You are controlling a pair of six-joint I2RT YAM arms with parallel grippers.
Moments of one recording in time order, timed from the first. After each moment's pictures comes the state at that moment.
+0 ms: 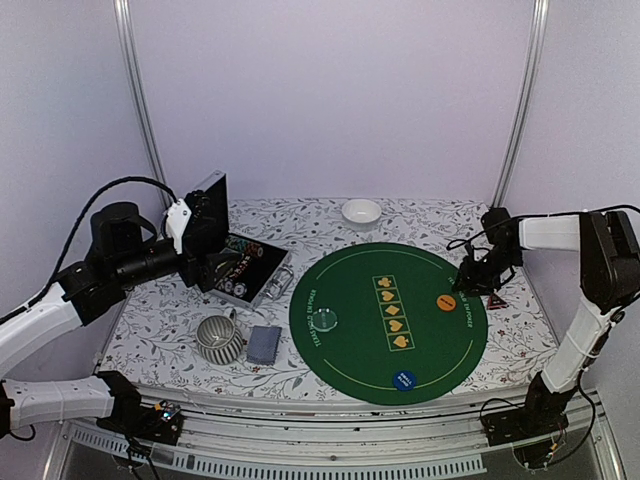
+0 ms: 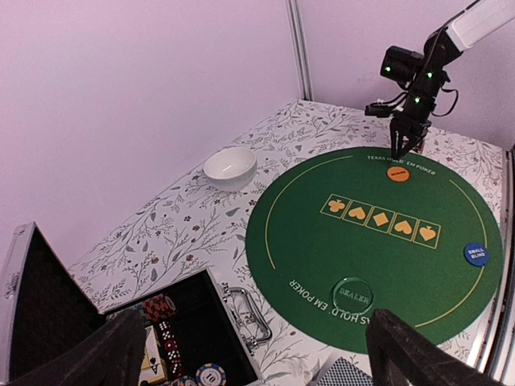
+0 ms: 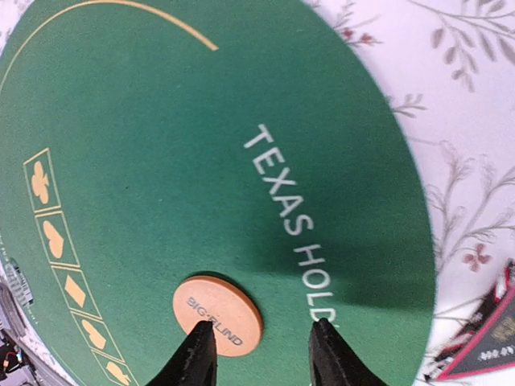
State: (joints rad) left arm -0.57 0.86 0.72 -0.09 0.22 0.24; right arm 0.10 1.74 1.05 -0.58 -0.32 0.26
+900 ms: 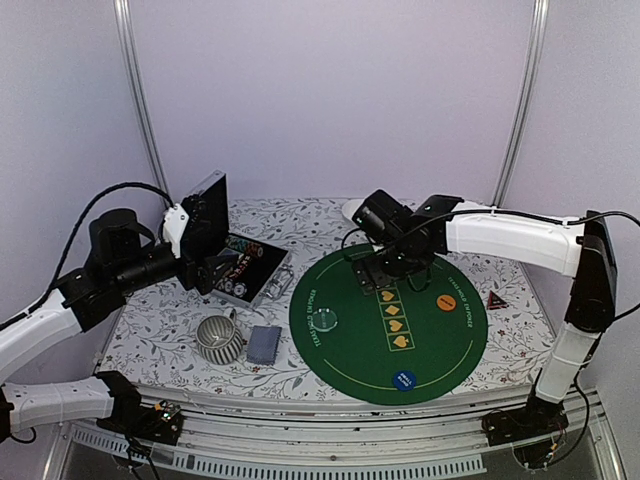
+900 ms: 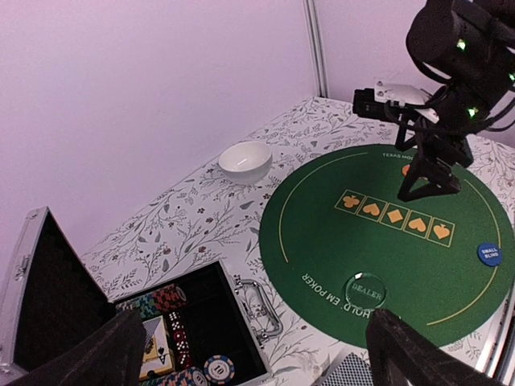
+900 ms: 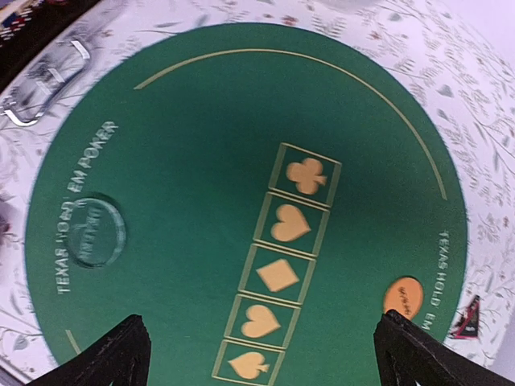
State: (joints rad) left arm -0.57 0.82 0.68 -0.07 0.17 0.23; right arm 0.89 1.78 1.50 -0.88 0.38 0.38
